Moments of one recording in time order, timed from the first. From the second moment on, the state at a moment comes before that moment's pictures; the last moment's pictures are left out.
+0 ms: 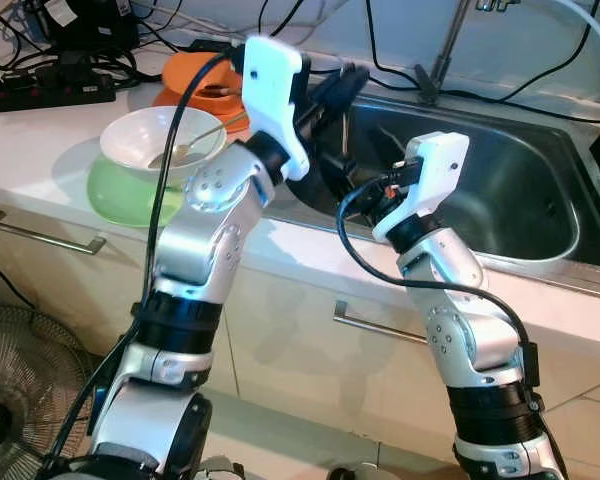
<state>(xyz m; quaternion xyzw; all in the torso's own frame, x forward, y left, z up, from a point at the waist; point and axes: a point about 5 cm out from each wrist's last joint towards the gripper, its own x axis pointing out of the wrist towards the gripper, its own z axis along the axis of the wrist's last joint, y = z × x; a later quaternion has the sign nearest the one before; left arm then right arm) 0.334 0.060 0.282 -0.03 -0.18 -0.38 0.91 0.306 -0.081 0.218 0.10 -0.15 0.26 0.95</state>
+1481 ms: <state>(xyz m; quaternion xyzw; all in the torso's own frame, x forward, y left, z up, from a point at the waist) 0.323 0.048 0.280 -0.04 -0.15 -0.44 0.89 0.308 -0.082 0.209 0.11 -0.14 0.24 0.95</state>
